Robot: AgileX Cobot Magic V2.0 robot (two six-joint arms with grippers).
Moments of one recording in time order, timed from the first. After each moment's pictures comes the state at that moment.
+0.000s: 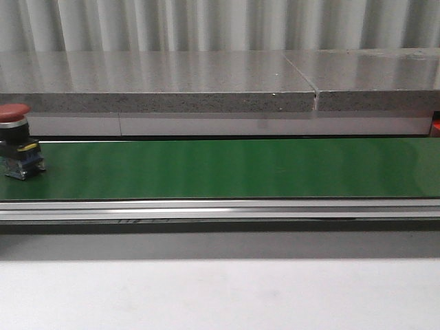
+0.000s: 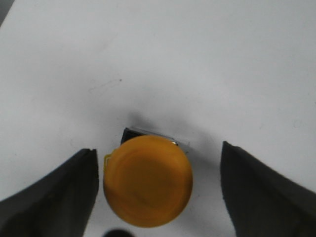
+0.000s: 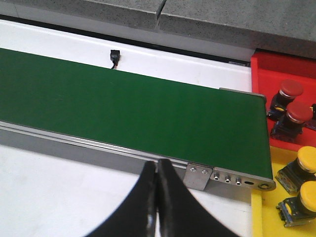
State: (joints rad) left arm 0.38 2.04 -1.53 -0.07 0.73 -0.03; right arm 0.17 0.33 -0.56 -0.05 0.74 0.01
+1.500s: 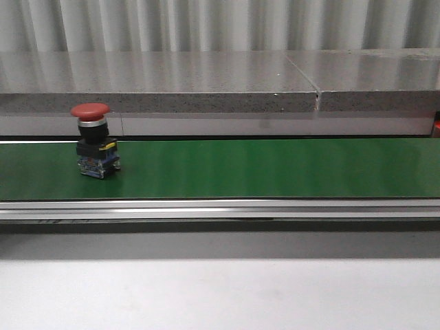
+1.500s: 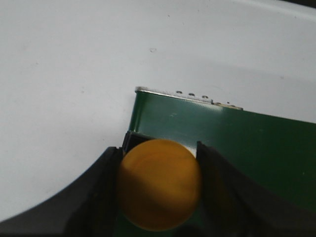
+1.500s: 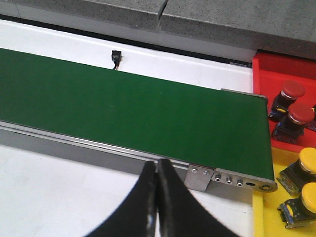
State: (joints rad) left arm 0.16 1.52 -1.30 -0.07 0.88 0.00; right arm 0.17 0.33 -0.56 -0.05 0.74 0.01
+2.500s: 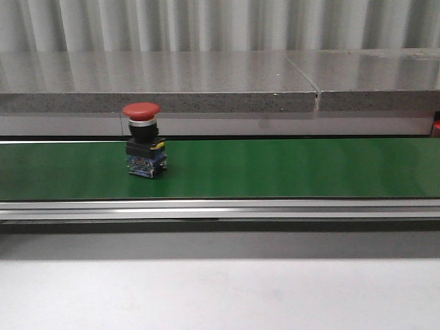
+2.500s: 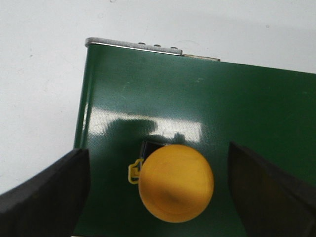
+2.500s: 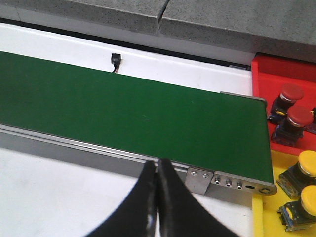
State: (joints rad) left arm 0.08 1.52 -1.15 -0.09 0.80 0.00; right arm 0.17 0.33 -0.56 -0.05 0.72 0.01
